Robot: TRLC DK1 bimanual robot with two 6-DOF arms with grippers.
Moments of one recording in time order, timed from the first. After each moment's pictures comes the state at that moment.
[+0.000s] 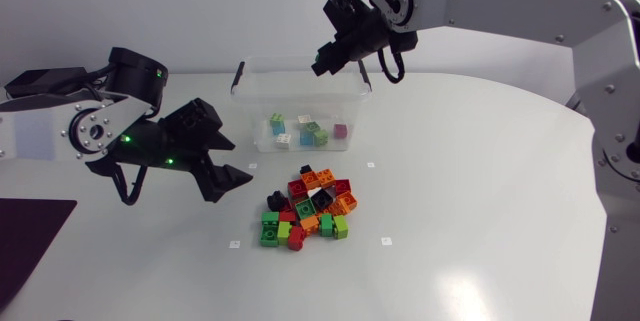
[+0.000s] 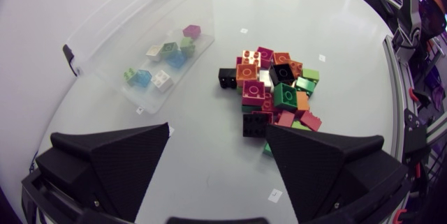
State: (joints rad) left arm -0.24 1.50 0.89 -0.29 0.40 0.69; right arm 0.42 2.15 1.94 -0.44 -0.14 -0.35
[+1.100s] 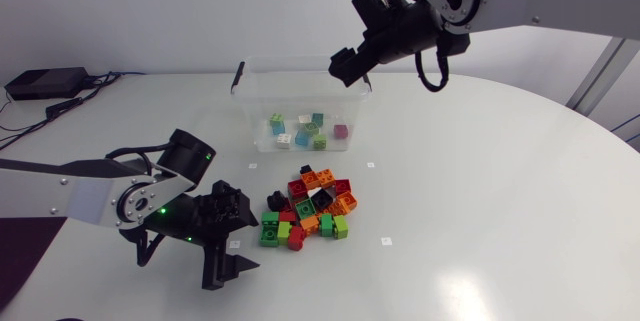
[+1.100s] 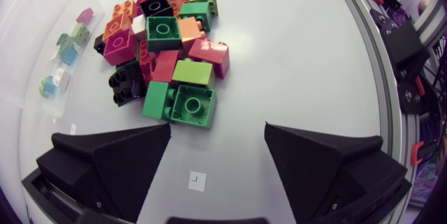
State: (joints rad) left arm -0.41 1.59 0.67 -0.28 0.41 0.97; right arm 0.40 1.84 1.59 -0.38 -0.17 -0.34
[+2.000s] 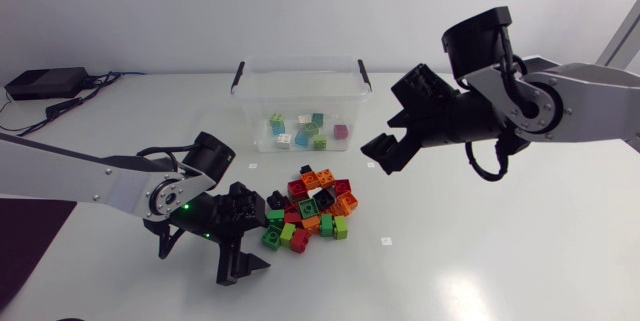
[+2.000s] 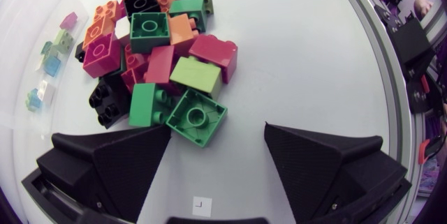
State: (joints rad) left arm -0.44 1.73 0.73 -0.24 0.43 1.00; right arm 0.39 1.47 0.98 -0.27 -0.21 -0.37
